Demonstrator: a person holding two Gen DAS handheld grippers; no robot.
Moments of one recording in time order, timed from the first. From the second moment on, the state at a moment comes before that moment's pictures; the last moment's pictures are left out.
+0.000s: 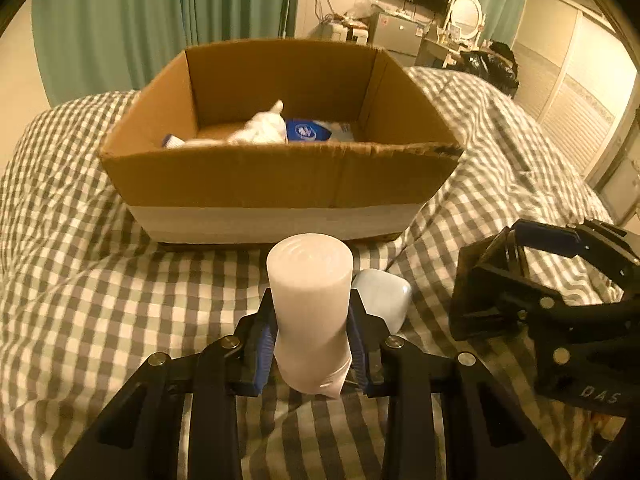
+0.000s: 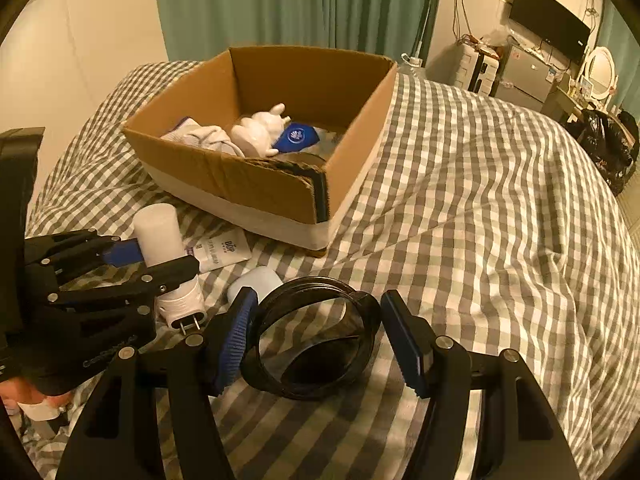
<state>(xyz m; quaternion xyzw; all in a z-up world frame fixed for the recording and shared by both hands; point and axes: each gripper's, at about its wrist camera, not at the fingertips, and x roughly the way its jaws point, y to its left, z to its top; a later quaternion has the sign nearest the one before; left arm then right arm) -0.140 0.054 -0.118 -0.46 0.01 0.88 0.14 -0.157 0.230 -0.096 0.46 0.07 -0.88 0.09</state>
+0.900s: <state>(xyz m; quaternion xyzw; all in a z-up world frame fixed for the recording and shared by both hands) -0.087 0.026 -0.003 -0.37 0.01 0.92 0.15 -0.085 0.178 0.017 0.35 0.13 -0.92 0.10</state>
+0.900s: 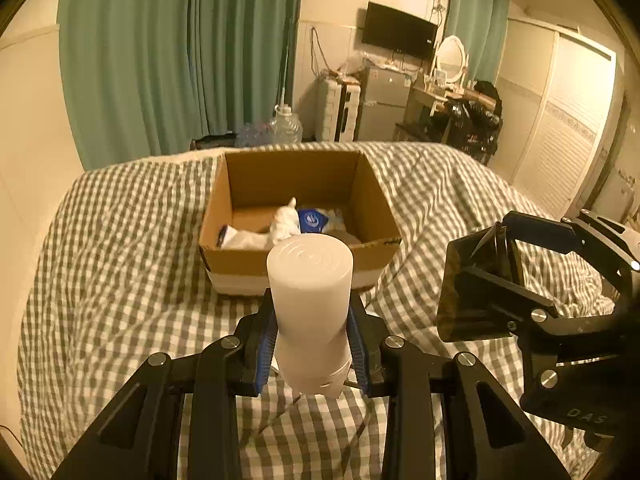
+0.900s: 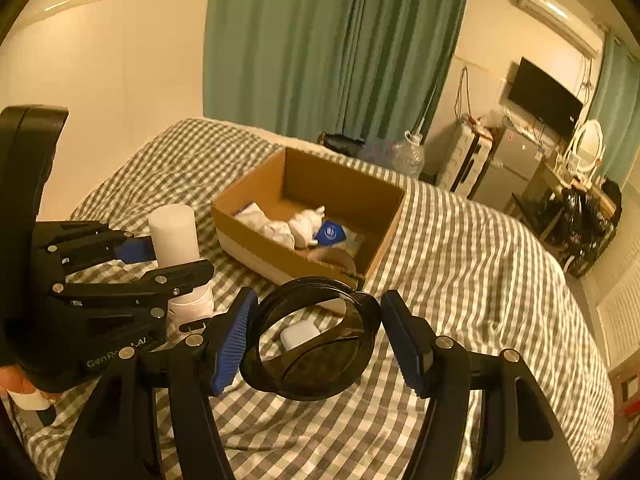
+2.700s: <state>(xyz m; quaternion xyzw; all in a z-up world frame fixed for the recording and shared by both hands) -0.328 0.044 -0.068 -0.38 0.02 0.91 0.16 -0.315 0.187 -0.056 0.37 0.10 -0.92 0.13</state>
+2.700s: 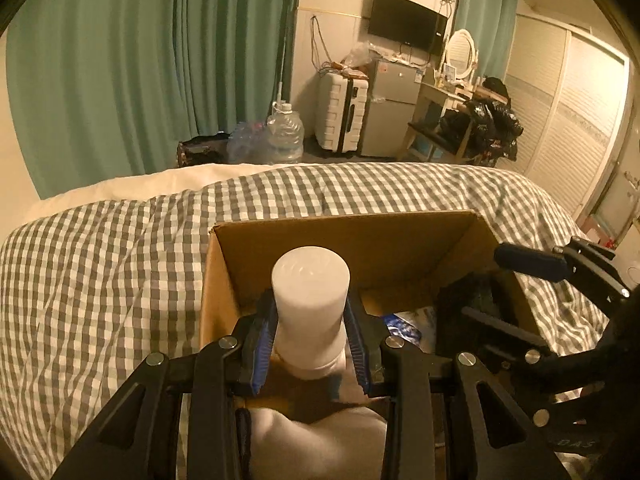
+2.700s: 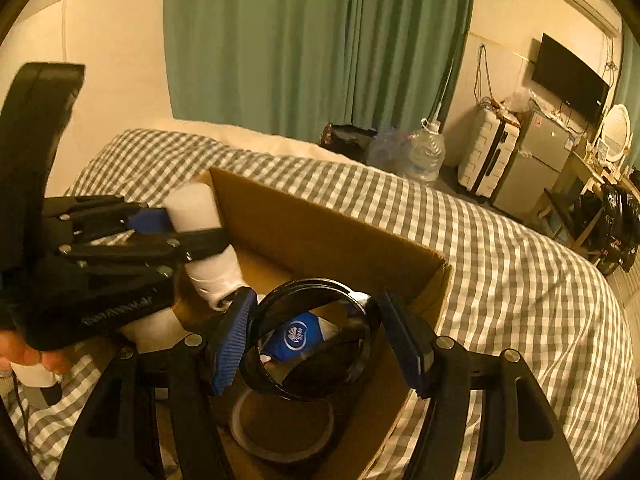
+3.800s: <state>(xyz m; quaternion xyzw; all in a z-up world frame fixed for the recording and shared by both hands) -0.154 -0.010 0.075 -0.28 0.03 0.95 0.13 -0.130 0.198 0.103 0.24 0.07 -0.96 0.11</state>
